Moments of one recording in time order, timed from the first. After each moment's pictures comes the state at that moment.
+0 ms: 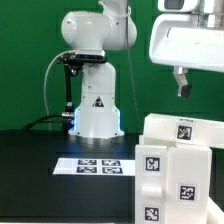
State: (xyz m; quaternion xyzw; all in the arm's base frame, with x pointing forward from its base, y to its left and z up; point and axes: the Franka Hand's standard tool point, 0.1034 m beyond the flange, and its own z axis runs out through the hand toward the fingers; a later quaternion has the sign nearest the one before) arm 0.610 0.126 0.196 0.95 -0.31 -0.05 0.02
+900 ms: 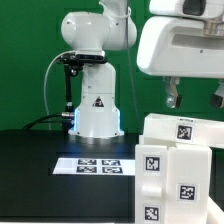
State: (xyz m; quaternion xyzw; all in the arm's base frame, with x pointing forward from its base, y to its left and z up) arm 0.608 0.108 0.186 0.97 0.21 -0.07 0.02
